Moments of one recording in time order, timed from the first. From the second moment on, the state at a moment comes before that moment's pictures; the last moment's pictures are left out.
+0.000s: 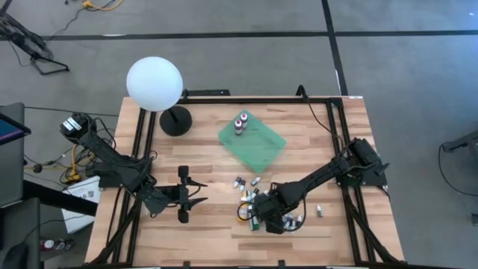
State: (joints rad) left arm -0.69 1.18 0.58 0.12 -0.77 -0.05; right arm 0.46 1.94 1.30 -0.79 -0.03 0.53
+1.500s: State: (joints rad) left arm -0.68 1.18 0.58 0.12 -0.77 -0.05; right arm 0.41 1.94 1.30 -0.82 -0.13 0.55
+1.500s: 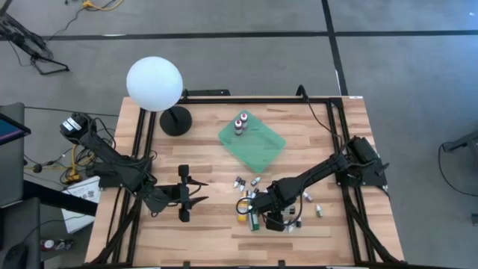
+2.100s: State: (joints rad) left arm -0.68 1.18 0.58 0.12 -0.77 -0.05; right arm 0.40 1.97 1.30 -0.81 -0.10 0.55
